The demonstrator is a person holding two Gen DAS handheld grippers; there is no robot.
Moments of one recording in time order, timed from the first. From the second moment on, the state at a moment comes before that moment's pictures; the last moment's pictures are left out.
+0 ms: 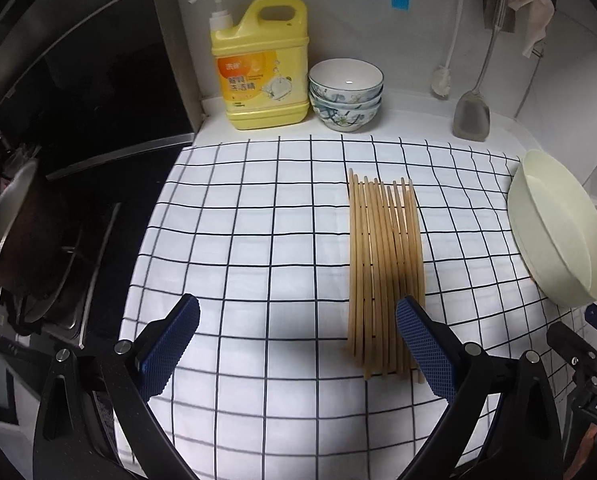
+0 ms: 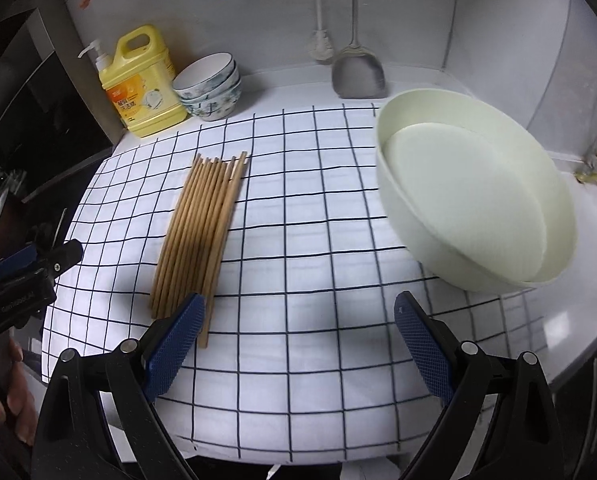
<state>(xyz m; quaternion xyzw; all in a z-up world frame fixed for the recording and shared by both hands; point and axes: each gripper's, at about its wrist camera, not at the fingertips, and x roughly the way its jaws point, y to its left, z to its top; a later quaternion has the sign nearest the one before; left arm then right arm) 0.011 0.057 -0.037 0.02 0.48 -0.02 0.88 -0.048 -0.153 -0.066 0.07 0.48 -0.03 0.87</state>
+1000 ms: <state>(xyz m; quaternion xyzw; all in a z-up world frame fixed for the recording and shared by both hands) 0.064 0.072 -0.122 0.04 0.47 -0.08 0.88 0.038 -0.107 -0.166 0.03 0.49 -0.04 0.87</state>
